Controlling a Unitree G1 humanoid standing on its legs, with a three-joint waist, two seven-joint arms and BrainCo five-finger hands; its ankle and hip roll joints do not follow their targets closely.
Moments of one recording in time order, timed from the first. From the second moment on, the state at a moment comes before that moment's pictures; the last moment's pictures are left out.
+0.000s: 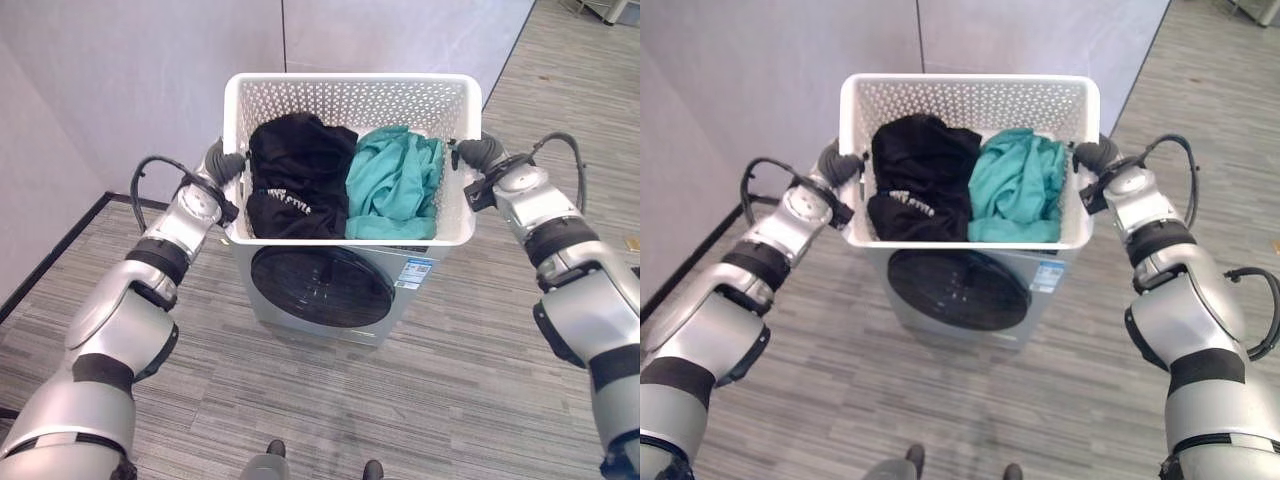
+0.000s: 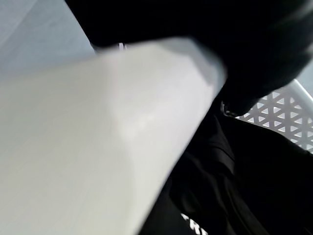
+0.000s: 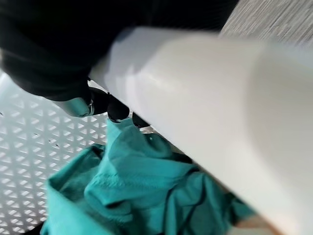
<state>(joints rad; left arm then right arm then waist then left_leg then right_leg) -1.22 0.56 -0.75 1.04 -0.28 0.00 0.17 -1.28 -0.62 0.65 1.18 0.39 0.10 0.05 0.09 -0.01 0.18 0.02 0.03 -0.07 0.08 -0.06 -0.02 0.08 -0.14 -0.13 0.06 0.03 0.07</state>
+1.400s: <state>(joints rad) -1.29 0.57 -0.80 1.18 -0.29 -0.01 0.13 -1.27 -0.55 0.66 1.23 0.33 0.08 0.08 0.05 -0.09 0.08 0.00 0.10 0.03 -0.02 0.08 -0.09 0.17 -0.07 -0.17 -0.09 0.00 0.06</state>
